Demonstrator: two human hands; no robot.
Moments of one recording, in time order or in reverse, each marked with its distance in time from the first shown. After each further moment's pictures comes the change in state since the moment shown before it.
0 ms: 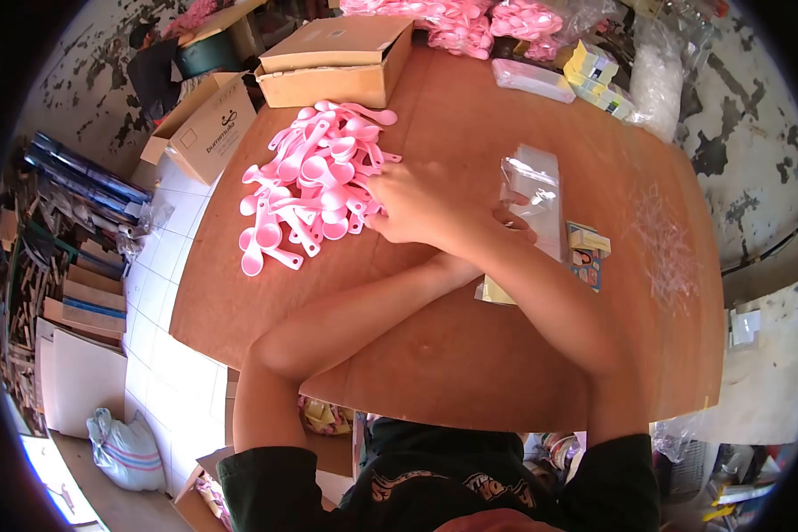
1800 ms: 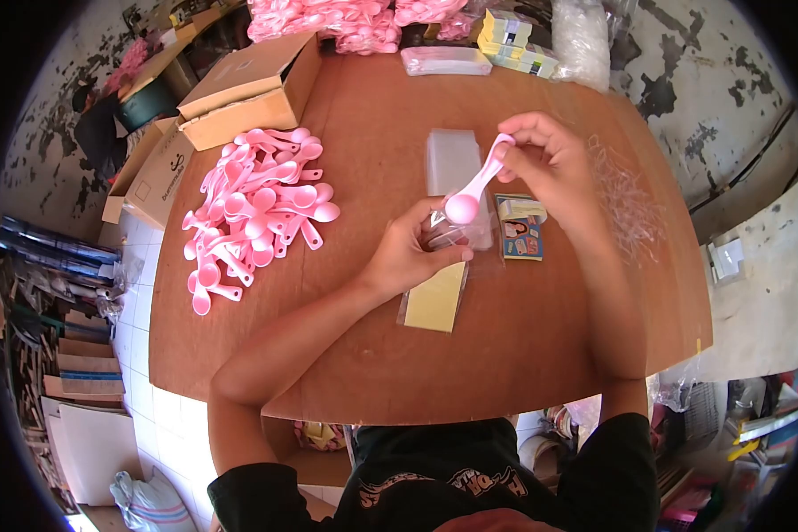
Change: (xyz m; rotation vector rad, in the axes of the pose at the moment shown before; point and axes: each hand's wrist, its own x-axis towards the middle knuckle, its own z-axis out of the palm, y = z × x) left_hand -0.012 0.026 0.028 0.054 -0.019 -0.094; right_hand -0.180 0.097 -0.108 0.945 0.666 0.385
